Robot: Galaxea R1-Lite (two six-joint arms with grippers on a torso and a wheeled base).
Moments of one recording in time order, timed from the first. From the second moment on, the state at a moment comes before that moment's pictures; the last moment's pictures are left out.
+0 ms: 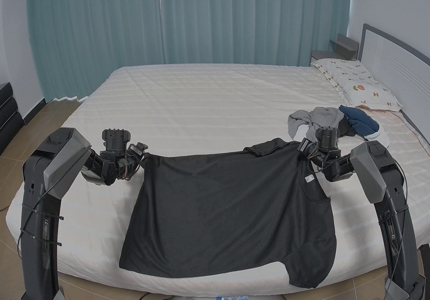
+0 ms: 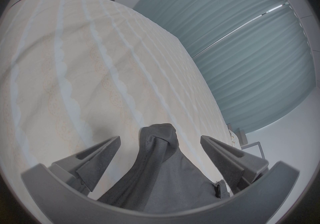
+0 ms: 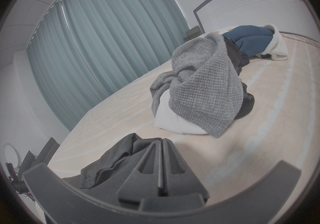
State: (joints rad) left arm -0.08 2.55 -1.50 -0.51 0.01 -1.04; right arm 0.08 2.81 -1.89 -0.62 -0.09 0.53
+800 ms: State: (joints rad) left arm -0.08 2.44 -1.38 -0.51 0.01 -1.05; right arm 0.06 2.52 -1.26 -0.75 0.02 0.62
